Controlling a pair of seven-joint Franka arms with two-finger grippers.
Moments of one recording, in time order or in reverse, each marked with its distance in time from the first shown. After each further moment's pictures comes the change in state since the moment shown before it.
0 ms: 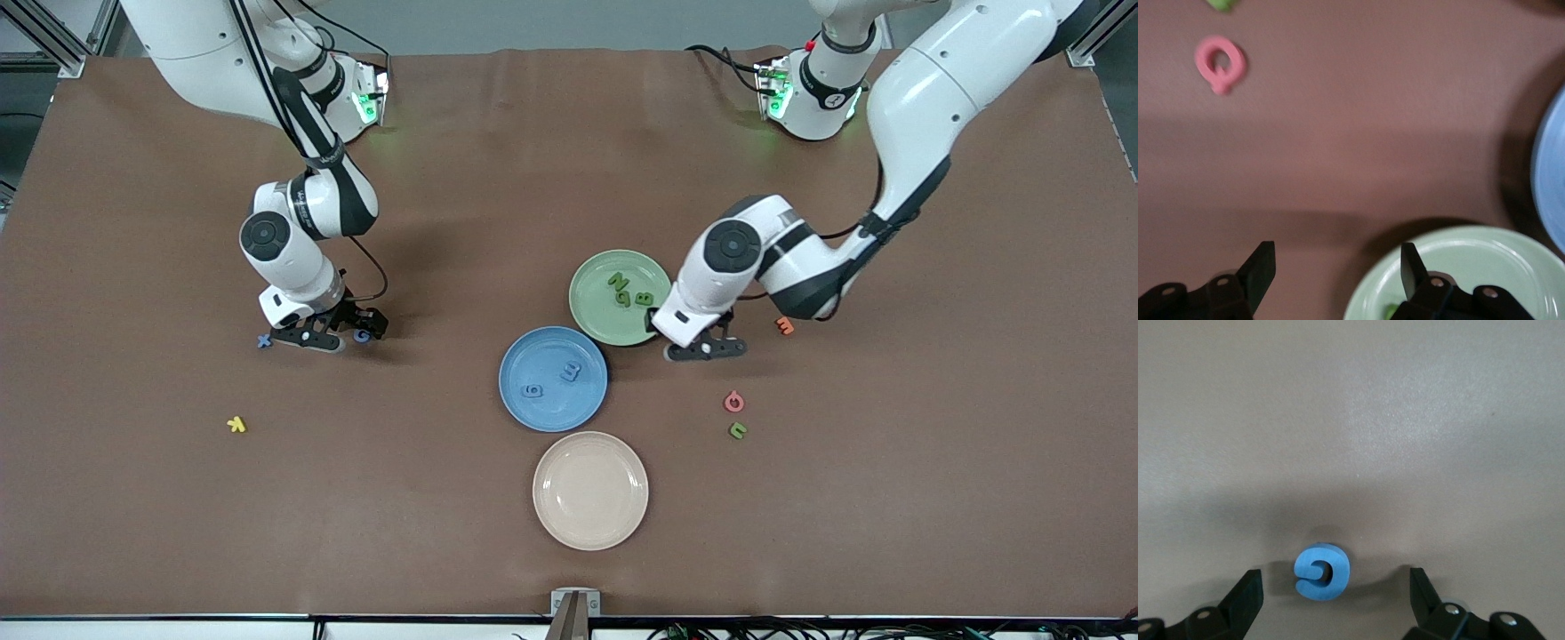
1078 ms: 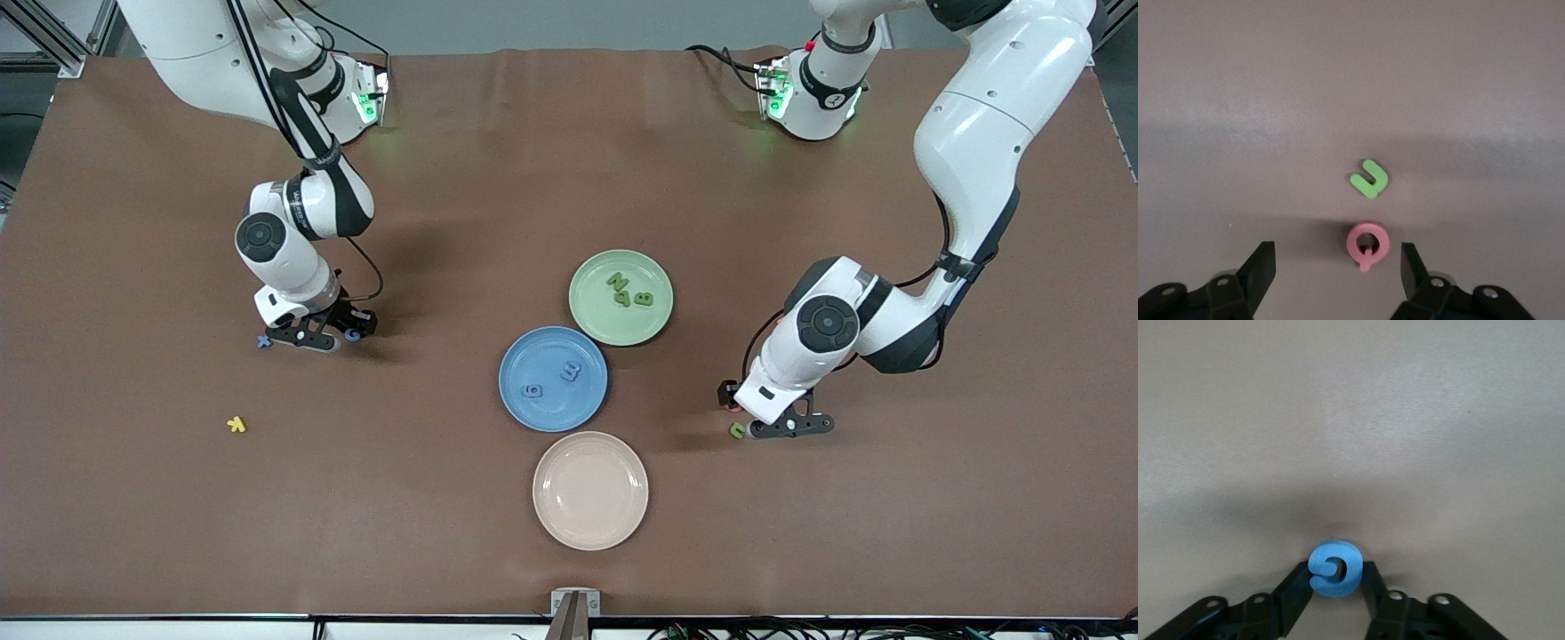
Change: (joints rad) left arm -0.033 0.076 0.211 0.211 0.002 0.000 0.225; right arm 0.000 -0.014 -0.017 -0.004 -0.002 -0.020 0.000
